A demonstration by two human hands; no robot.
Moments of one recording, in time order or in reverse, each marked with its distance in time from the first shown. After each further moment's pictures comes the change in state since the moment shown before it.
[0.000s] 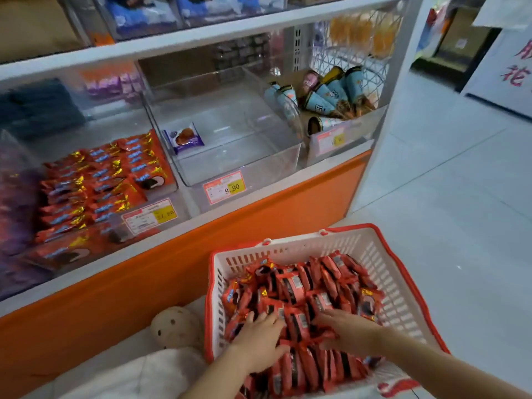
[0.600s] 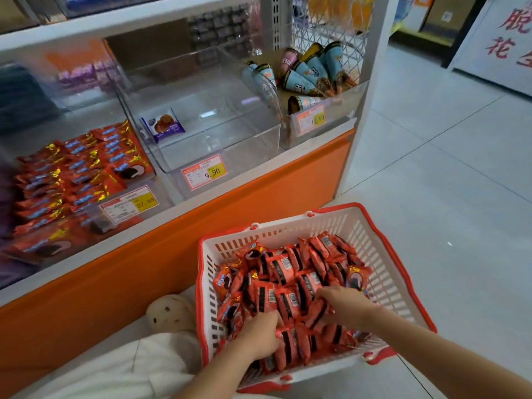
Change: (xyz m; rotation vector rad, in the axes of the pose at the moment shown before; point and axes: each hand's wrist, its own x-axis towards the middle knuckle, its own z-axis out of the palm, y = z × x) left_hand 0.006 0.028 0.021 -0.331 -0.062 -0.158; right_hand -0.009 0.007 0.009 -0.002 0.122 0.168
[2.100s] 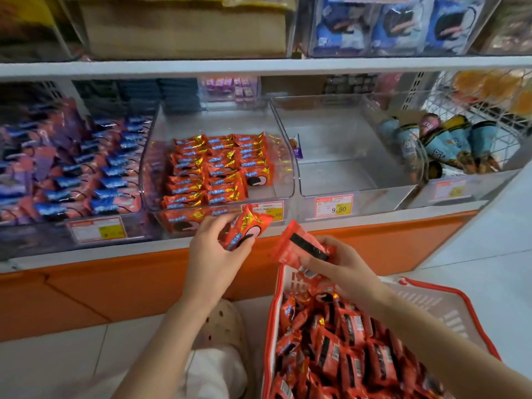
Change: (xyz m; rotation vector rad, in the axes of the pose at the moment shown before) left_hand -0.140 -0.117 -0.167 -0.647 1.377 0.011; right_hand 0.045 -0.209 -0.150 1.081 0.160 -0.320
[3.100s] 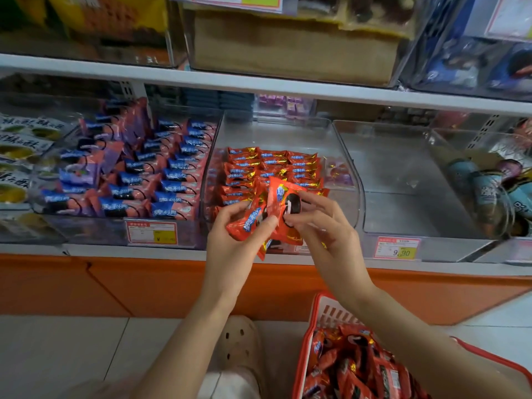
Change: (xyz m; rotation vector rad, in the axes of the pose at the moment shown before) left_hand 0.033 -0.003 -0.042 -0.667 0.154 -0.333; right_hand 0.072 -0.061 0.091 -0.287 0.029 -0.706
